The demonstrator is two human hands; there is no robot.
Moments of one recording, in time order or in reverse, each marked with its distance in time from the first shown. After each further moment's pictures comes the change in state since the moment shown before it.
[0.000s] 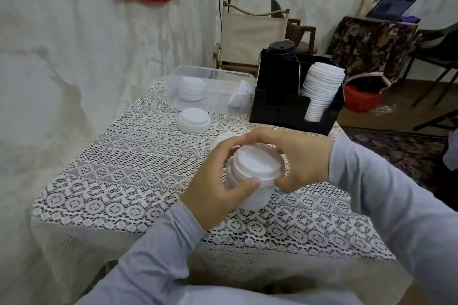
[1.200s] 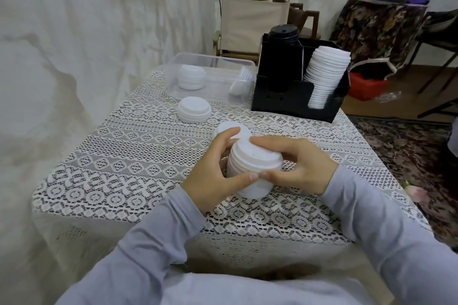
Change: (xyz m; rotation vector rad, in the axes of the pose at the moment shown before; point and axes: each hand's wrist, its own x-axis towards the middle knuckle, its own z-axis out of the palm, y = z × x) left_hand 0.000 -0.023 -0.002 -0.179 -0.060 -0.245; right_hand -0.004 0.035 0.056 0.325 0.347 -0.086
